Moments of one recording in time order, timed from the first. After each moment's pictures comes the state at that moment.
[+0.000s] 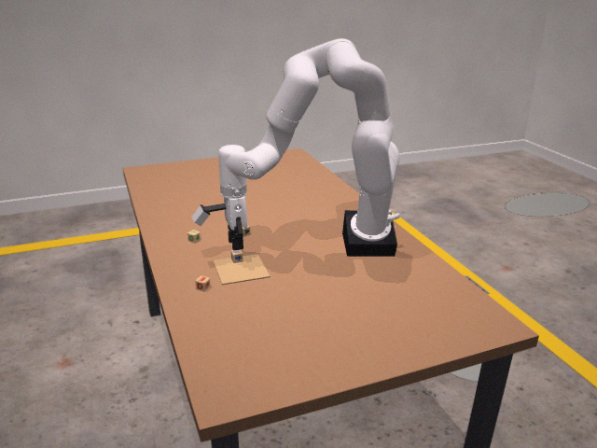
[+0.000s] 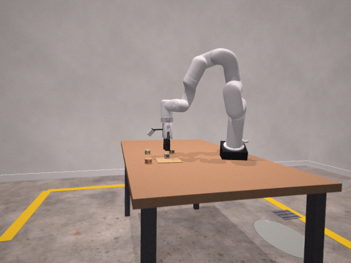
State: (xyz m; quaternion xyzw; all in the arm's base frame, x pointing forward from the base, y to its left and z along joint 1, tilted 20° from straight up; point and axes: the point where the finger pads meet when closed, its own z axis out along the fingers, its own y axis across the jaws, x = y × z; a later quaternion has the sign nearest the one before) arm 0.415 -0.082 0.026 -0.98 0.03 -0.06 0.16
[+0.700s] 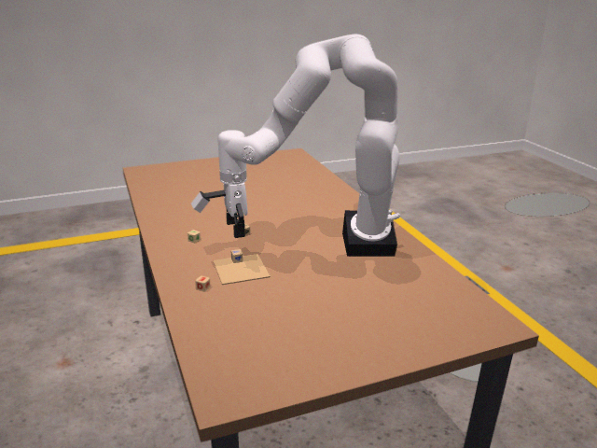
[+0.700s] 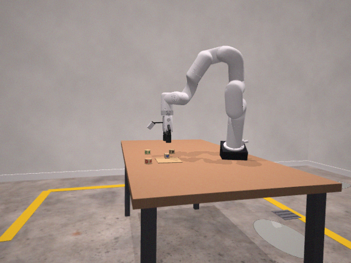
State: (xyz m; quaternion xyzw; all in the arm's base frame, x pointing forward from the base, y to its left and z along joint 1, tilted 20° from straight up) arm 0.408 -0.094 0.065 -0.98 0.03 -0.06 0.16
